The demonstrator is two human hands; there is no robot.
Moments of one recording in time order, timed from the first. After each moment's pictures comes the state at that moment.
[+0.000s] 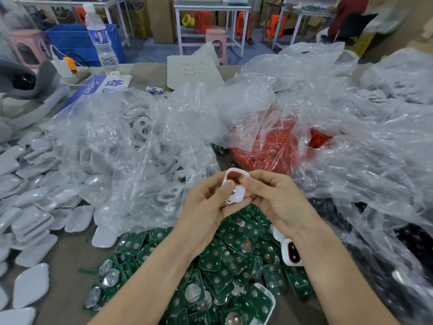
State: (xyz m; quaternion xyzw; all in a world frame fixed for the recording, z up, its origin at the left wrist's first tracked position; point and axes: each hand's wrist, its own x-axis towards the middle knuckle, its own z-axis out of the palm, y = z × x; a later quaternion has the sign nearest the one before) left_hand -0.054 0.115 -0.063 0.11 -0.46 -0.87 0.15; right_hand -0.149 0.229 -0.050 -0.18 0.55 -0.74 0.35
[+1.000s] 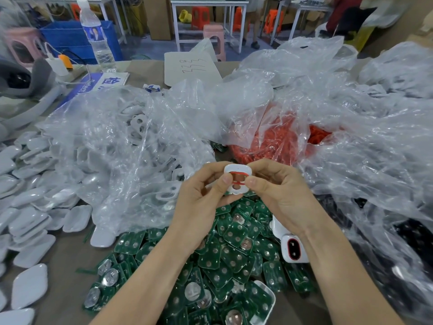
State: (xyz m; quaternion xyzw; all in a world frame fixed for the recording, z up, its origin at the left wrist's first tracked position) left_hand -0.050 0.111 -0.061 0.07 -0.59 -0.77 0.24; right_hand -0.152 0.234 -0.048 -0.31 0.57 -0.71 0.27
